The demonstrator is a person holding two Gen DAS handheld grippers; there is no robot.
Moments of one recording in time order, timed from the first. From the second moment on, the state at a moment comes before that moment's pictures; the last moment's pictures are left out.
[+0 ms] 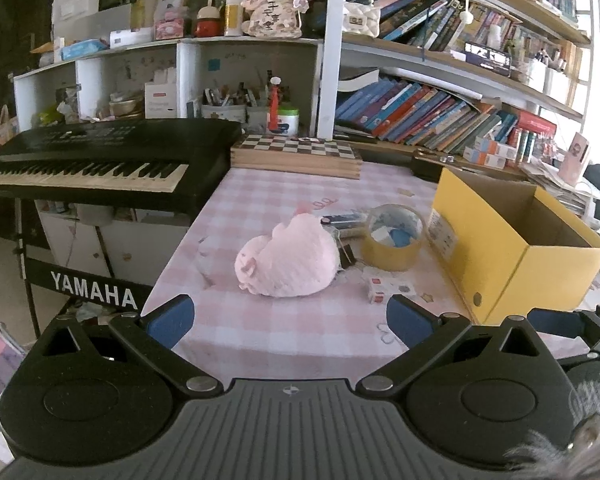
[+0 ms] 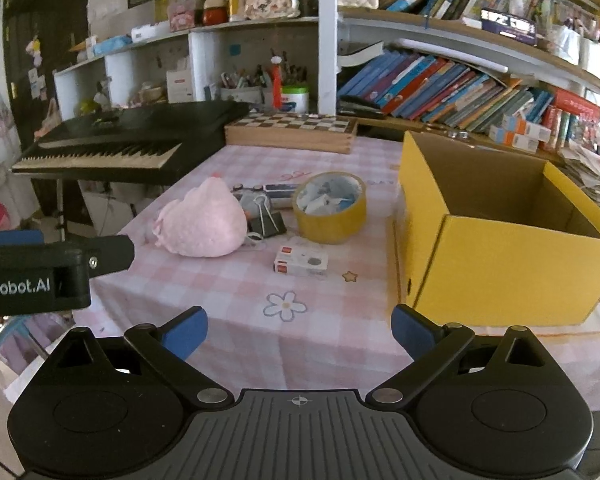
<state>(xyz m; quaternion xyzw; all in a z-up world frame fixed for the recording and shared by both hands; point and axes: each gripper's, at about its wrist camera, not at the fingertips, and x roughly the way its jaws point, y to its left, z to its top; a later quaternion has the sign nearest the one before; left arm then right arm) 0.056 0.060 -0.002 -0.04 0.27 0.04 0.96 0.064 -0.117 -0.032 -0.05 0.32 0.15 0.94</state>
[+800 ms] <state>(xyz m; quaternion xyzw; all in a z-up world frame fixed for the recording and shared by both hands) 0.163 0.069 -0.024 -0.03 0.33 0.04 0.94 0.150 -0.087 -0.065 -0.07 0.36 0.19 0.91</state>
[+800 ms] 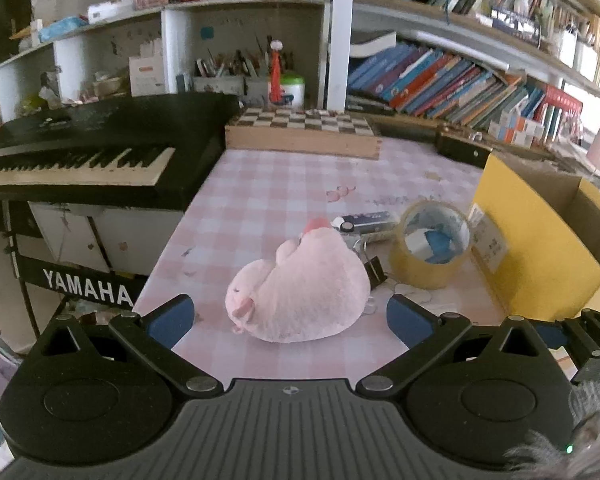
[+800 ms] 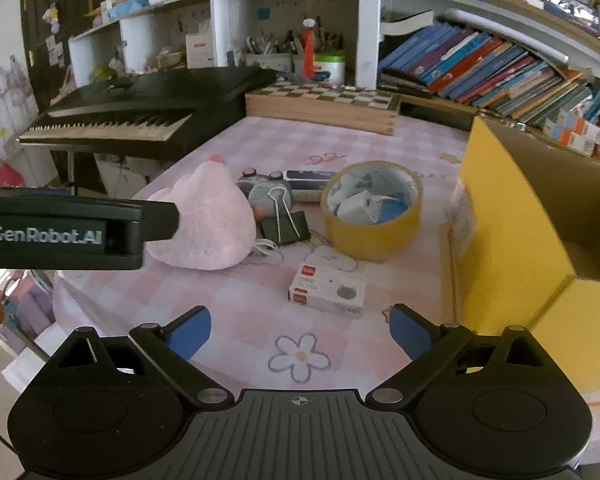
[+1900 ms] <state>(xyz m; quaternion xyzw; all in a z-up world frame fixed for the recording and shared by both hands) 0.250 0.081 -0.061 -0.07 0.38 0.06 0.92 0.197 -0.089 -0.084 -0.05 0.35 0.17 0.92</state>
